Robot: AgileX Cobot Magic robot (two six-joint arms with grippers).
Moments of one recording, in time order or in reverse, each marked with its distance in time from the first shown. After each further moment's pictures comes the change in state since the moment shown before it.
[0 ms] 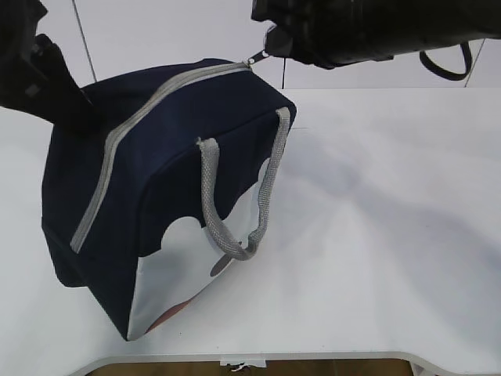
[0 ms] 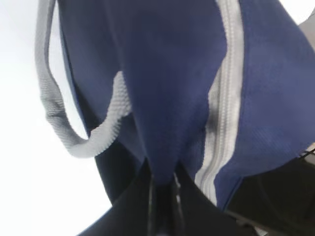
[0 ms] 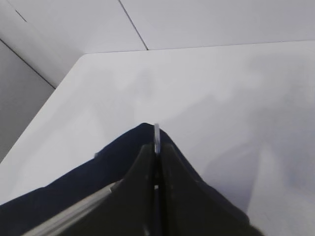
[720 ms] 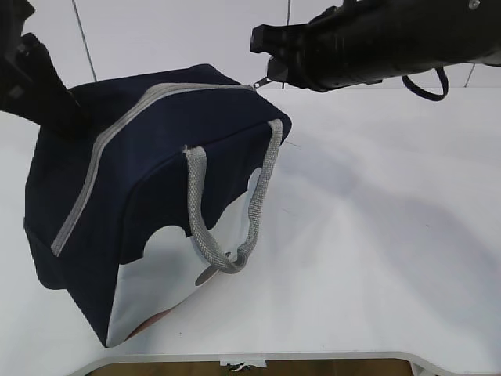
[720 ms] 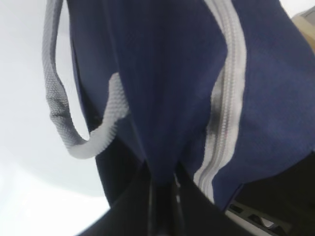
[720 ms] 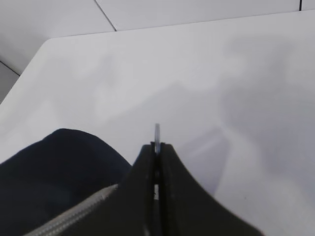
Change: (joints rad) left arm 0.000 -0.028 0.000 0.036 0.029 0.000; right arm -0.028 0.105 -0.009 0.000 -0.030 0.000
